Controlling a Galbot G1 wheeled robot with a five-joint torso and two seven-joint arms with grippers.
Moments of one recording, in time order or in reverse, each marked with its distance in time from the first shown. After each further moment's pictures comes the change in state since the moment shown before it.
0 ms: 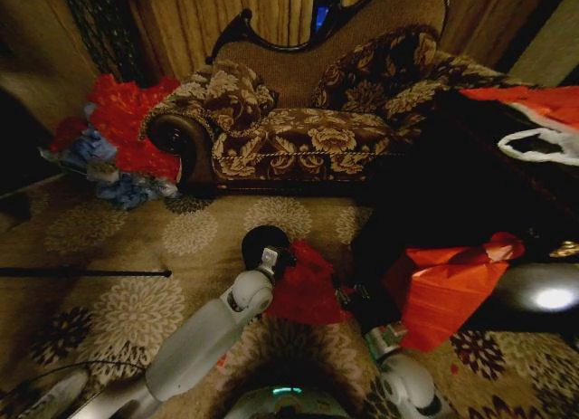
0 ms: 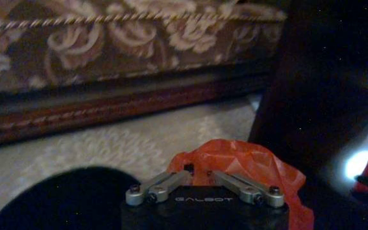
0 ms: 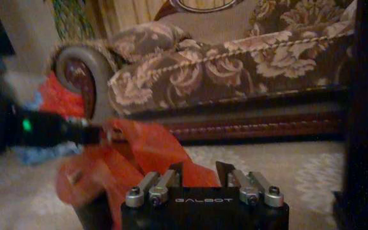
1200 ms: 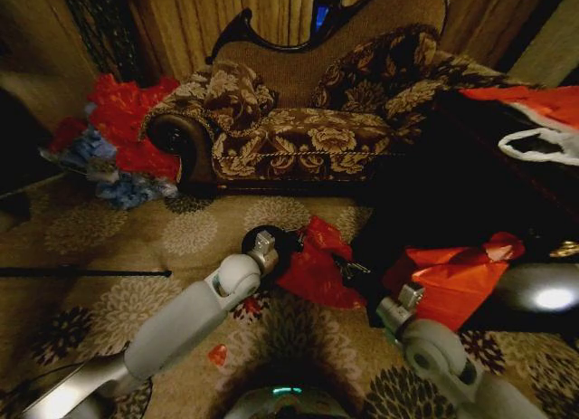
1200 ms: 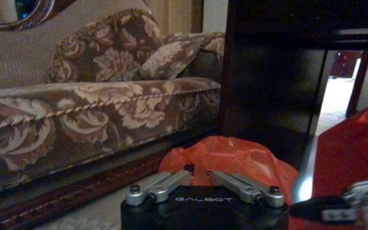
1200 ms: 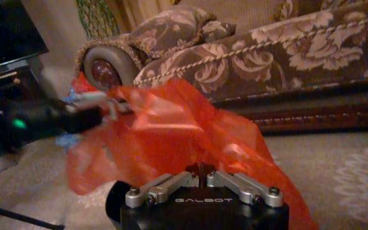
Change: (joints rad) left arm -0.118 0.143 -0.003 -0.085 -0.007 -0.165 0.269; right arm 0.201 -0.317 -0.085 0.106 0.396 -0.183 0.121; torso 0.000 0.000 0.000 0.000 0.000
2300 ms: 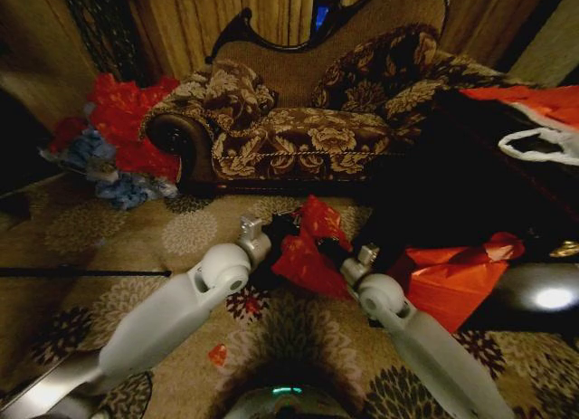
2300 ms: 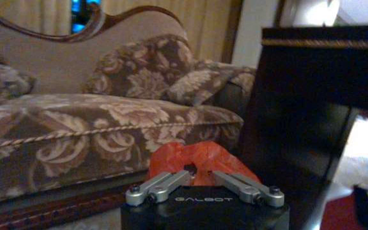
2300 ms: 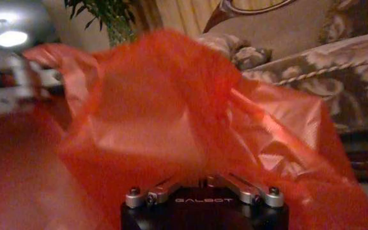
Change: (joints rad) left arm -0.012 0.069 -0.110 -0.208 -0.311 0.081 -0.260; right arm 0.532 0.249 -0.342 -0.271 -0.027 -0.011 0.041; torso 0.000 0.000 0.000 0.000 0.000
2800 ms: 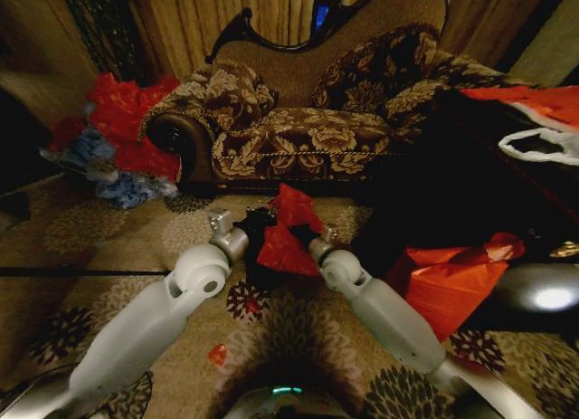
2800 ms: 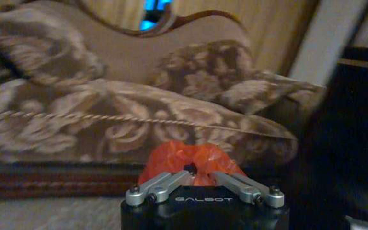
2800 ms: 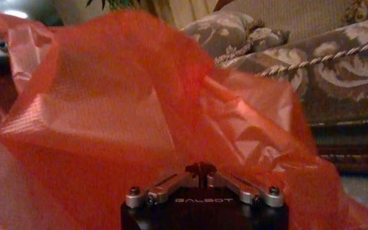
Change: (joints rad) left arm 0.169 -0.002 -0.176 -0.026 -0.092 -0.047 -0.165; right arm 0.182 0.132 -0.187 -0.188 -0.023 -0.005 0.068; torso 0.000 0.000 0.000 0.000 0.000
